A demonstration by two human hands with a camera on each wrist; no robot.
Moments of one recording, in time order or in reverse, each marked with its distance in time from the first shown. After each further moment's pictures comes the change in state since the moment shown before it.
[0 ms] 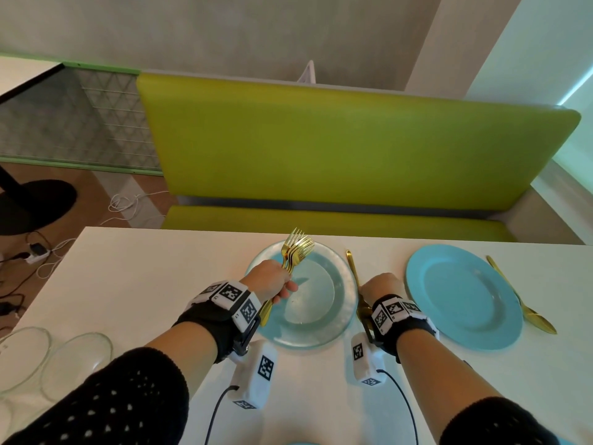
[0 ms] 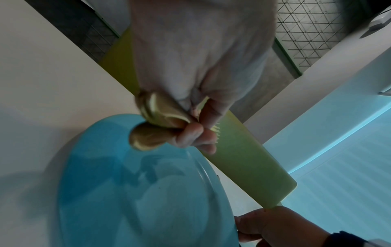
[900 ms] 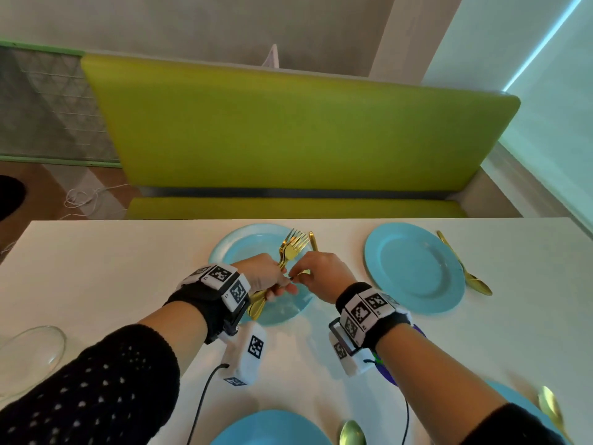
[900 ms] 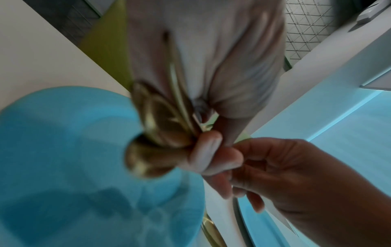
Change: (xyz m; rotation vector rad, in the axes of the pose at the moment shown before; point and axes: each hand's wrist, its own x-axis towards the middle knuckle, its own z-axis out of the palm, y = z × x) left_hand -0.007 0.011 0.046 0.116 -0.246 -0.066; right_hand -0.067 -0.004 -0.019 -0.224 -0.031 -0.822
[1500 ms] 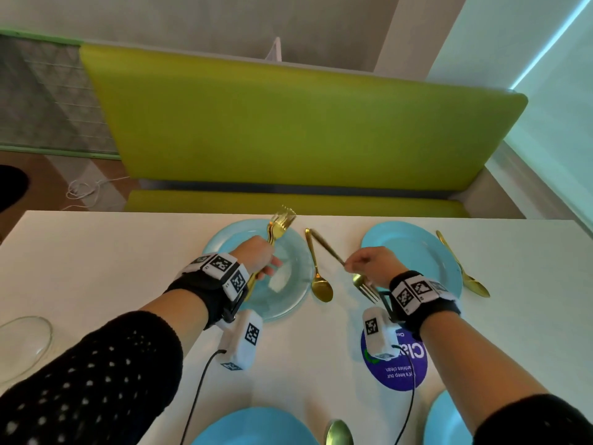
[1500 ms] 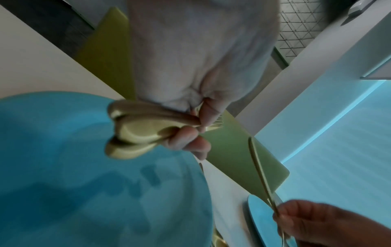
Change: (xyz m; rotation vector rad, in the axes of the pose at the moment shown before) left_hand 0.011 0.014 0.001 -0.086 0.236 0.070; right_hand -0.017 0.087 -0.039 0.393 0.016 0.449
